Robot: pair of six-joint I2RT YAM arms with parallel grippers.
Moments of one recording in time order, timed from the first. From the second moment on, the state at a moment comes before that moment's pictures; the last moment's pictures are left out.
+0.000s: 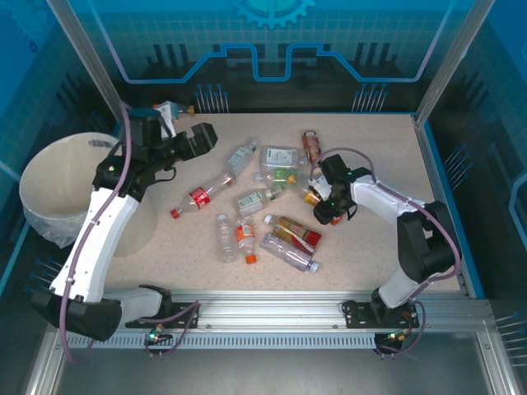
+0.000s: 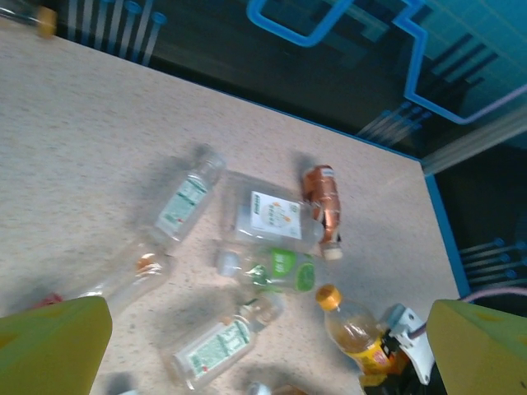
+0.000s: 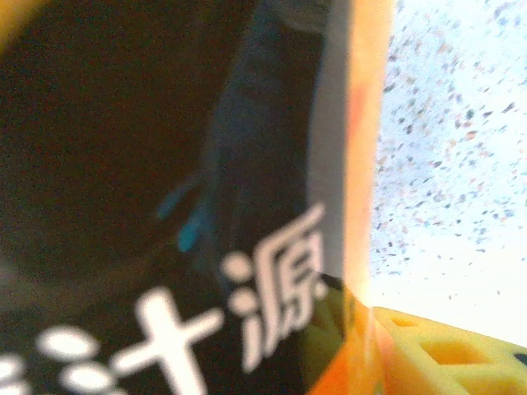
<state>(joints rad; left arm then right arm) -0.20 1.23 1.45 -0.74 0.18 -0.56 0.37 1.62 1.07 -0.78 0.02 -0.25</state>
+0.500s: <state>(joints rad) -0.35 1.30 1.32 -0.47 0.41 -0.56 0.37 1.33 1.06 -0.62 -0.28 -0.03</state>
